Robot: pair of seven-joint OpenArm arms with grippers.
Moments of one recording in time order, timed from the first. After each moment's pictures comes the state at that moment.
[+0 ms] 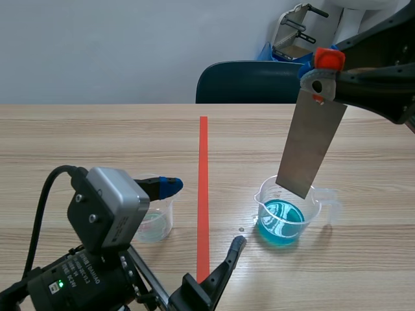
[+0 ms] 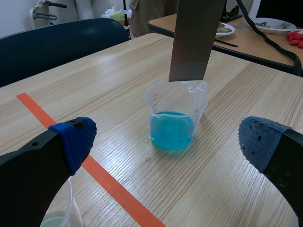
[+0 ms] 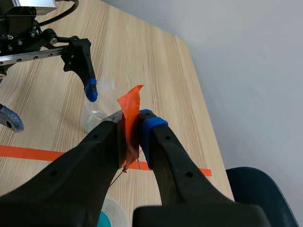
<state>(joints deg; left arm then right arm) 19.3 -34.4 40.9 101.6 -11.0 -1.9 -23.0 6.4 67.2 -21.9 103.4 7.0 45.4 42.4</state>
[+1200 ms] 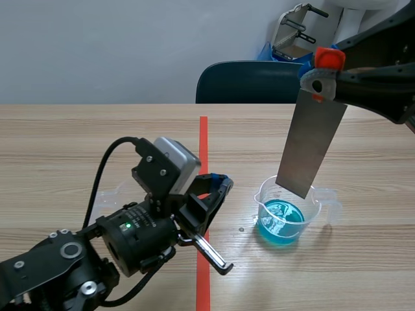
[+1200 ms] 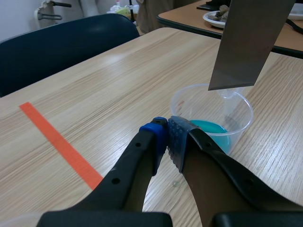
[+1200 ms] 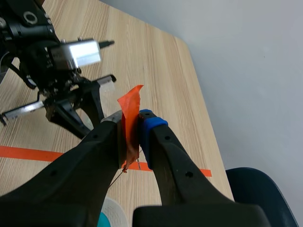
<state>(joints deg) 2.0 -24.5 46.2 85.6 -11.5 -3.0 -19.6 6.4 67.2 -21.9 103.4 7.0 45.4 42.6</state>
